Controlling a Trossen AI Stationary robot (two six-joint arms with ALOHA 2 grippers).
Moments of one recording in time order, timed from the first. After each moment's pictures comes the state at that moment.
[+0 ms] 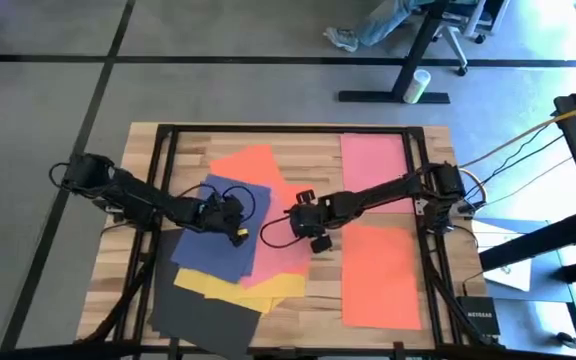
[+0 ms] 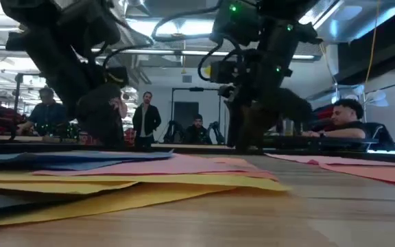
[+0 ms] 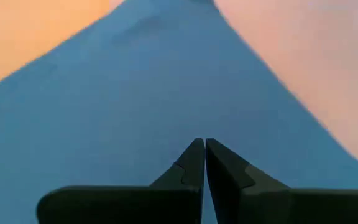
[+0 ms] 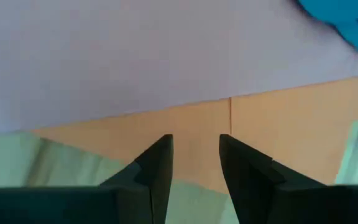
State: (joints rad) left arm -0.18 1.47 0.56 -0.17 -0.49 -0.71; right arm 0.12 1.88 1.21 -0.54 0.15 -0.31
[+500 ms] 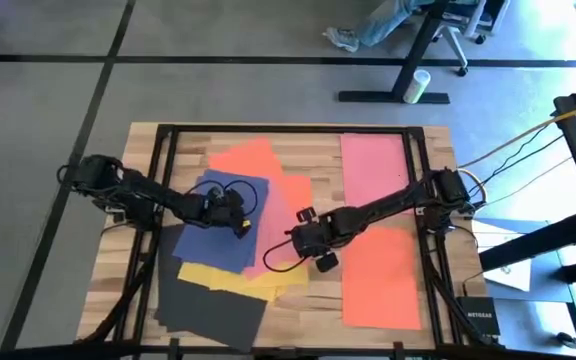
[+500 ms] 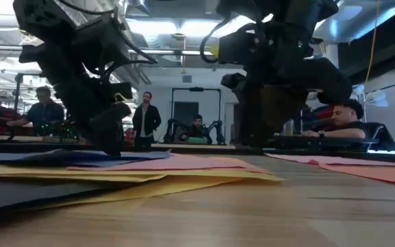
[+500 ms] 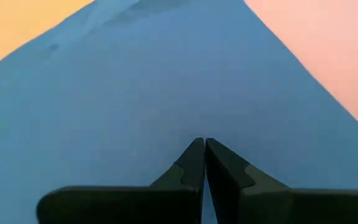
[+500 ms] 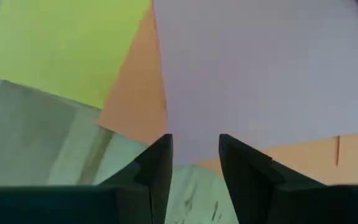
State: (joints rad) left arm -0.08 1.55 0.57 -0.19 -0.50 -0.73; right arm 0.23 1.88 1.23 -0.59 0.12 -0.23
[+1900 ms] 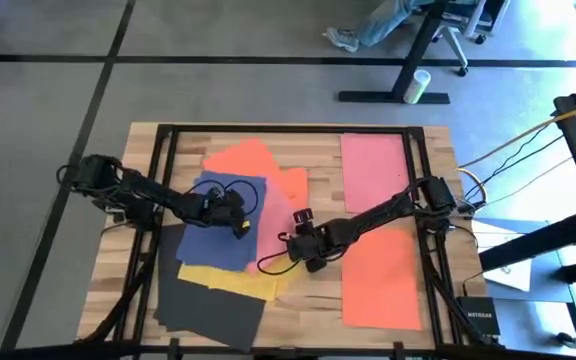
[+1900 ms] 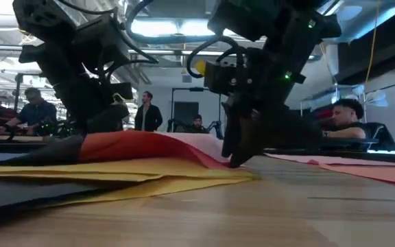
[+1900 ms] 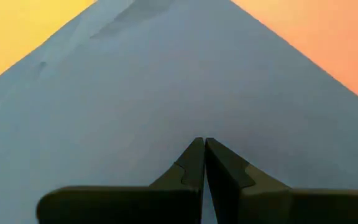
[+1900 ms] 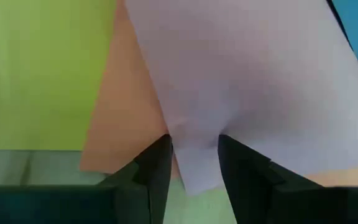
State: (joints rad) left arm -0.10 1.56 0.56 -0.19 -0.50 -0.70; right arm 0.28 2.00 1.23 -0.46 0.40 -0.16
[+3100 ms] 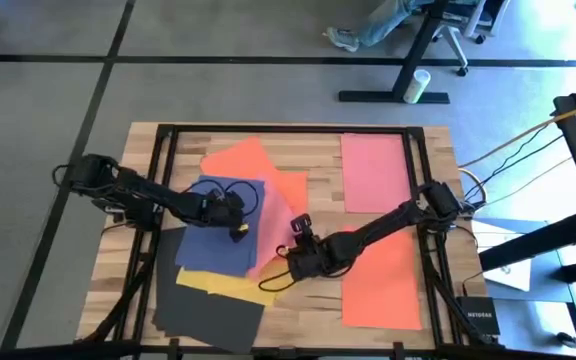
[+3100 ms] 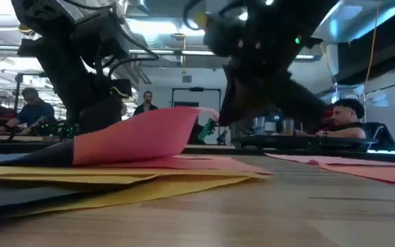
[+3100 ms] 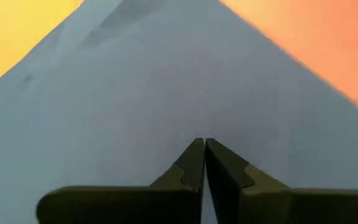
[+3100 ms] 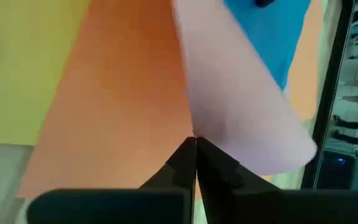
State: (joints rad) left arm -0.11 1.46 0.58 -0.22 -0.44 -0.64; right arm 0.38 1.99 1.36 -0.60 0.64 -0.23
